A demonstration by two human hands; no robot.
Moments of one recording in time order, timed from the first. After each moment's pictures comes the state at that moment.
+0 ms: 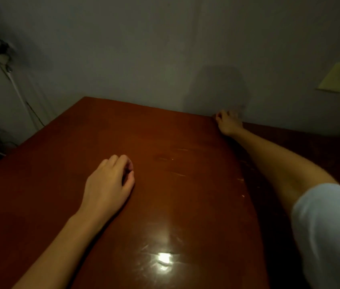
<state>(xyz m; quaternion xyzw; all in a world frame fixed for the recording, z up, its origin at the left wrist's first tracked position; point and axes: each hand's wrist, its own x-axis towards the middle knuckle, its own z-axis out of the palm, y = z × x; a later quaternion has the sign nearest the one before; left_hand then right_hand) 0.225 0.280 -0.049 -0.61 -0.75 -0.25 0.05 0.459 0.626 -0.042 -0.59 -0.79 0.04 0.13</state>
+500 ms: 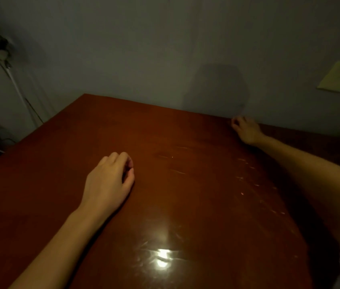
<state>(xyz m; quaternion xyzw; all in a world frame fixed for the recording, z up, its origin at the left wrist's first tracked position) 0.226 0.280 -0.050 -0.61 -0.75 -0.25 0.05 0.525 0.617 -0.046 -0.56 -0.82 0.04 0.11</state>
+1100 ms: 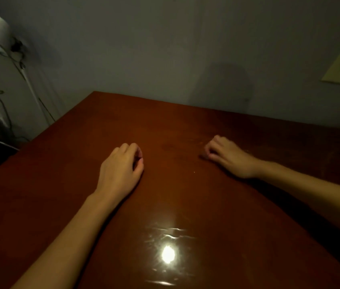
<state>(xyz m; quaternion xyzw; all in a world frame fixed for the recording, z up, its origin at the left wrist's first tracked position) 0.227 0.277 -0.046 -0.61 -0.75 -0.26 0.05 0.488 0.452 -0.039 -0.23 -0.96 0.05 0.12</state>
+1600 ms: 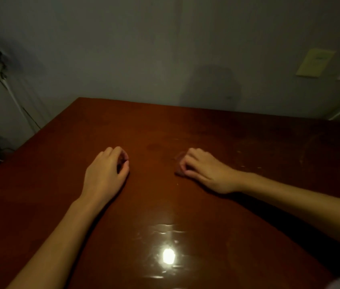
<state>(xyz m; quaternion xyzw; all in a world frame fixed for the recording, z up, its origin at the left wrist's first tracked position) 0.228 0.275 -0.045 -0.61 -0.75 -0.25 0.04 0.484 0.393 -0.041 -0.19 -0.97 0.08 0.09</state>
